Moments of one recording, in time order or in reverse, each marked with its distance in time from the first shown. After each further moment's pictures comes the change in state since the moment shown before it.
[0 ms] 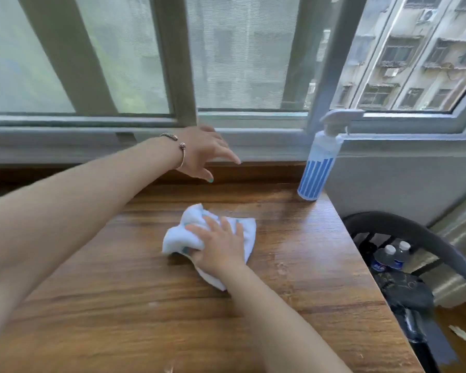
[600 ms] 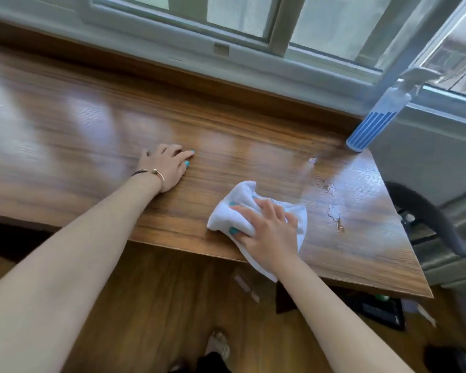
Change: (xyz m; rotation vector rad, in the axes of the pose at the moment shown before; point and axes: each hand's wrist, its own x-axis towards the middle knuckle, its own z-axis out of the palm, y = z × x) left_hand -0.267 0.116 0.203 -0.480 -0.053 -0.883; right_hand -0.194 -0.091 0.044 -0.204 0.017 0.003
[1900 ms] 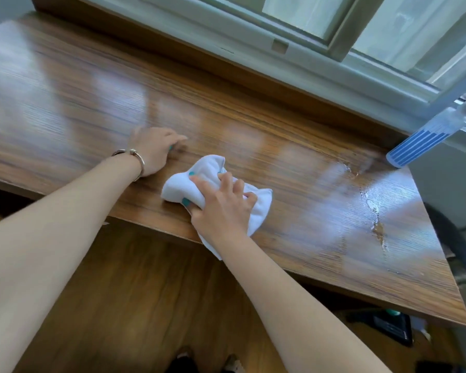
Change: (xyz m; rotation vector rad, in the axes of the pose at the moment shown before) left_hand -0.015 -0.133 -0.010 -0.099 0.124 0.042; right_hand 0.072 -0.187 0.027 0.002 0.073 -0.042
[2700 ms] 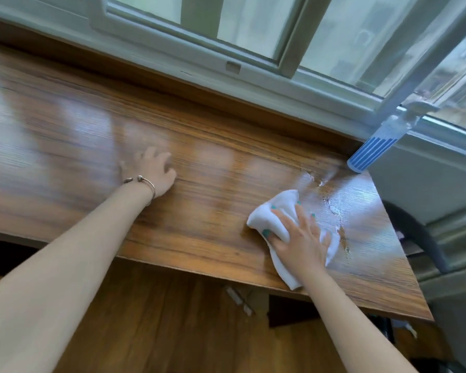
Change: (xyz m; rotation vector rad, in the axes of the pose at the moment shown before) left_hand 0.024 0.099 0.000 -0.122 -0.054 -0.306; right_hand -0.054 0.219 -0.038 -0.010 -0.059 0.372
